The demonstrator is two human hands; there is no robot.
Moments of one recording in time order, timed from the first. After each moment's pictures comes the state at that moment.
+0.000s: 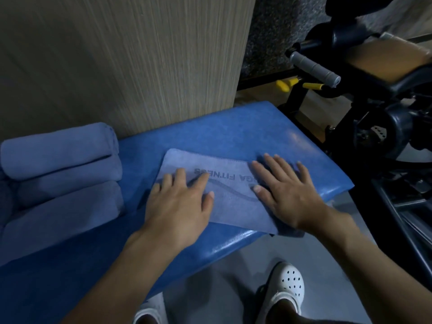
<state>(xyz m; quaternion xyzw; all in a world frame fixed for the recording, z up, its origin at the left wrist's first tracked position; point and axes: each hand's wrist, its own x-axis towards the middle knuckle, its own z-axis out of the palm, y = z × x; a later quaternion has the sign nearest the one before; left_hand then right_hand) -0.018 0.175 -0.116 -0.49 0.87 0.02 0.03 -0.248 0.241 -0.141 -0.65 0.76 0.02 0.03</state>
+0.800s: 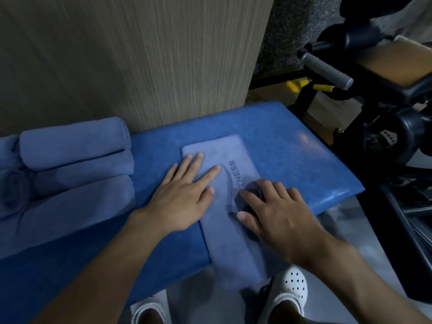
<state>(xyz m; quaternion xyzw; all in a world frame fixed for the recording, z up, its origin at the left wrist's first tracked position) 0.000 0.140 -0.141 -0.42 0.90 0.11 0.06 -0.189 0.261 -0.122 -0.71 0.70 0.02 0.00</state>
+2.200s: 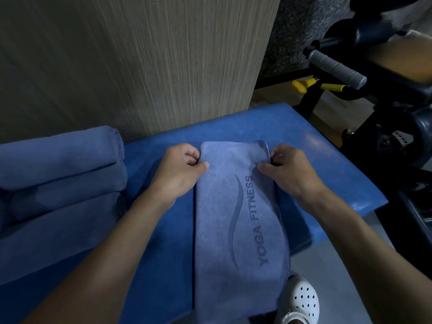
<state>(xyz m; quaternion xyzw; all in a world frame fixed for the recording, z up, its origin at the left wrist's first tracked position) -0.029 0.075 -0.134 -0.54 0.64 0.47 -0.27 -0.235 0.157 -0.130 -0.40 0.78 -0.37 0.30</state>
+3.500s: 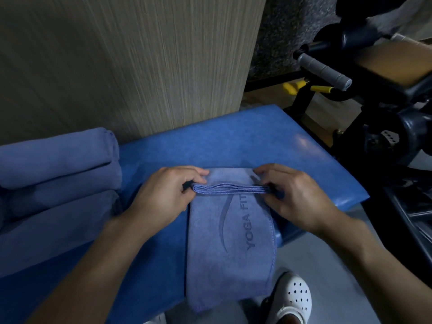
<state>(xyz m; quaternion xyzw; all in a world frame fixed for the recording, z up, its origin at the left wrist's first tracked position) 0.000 0.112 -0.134 -0.38 0.83 0.34 -0.24 -0.261 0.216 -0.137 -0.73 0.63 -0.26 0.08</state>
